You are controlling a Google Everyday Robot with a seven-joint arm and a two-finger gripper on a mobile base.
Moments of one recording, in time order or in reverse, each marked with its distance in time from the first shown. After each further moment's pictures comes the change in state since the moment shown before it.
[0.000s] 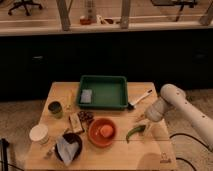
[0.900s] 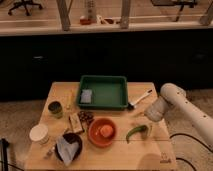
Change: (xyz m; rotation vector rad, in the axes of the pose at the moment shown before) arm -0.007 0.003 -0.005 -0.006 0.012 -0.026
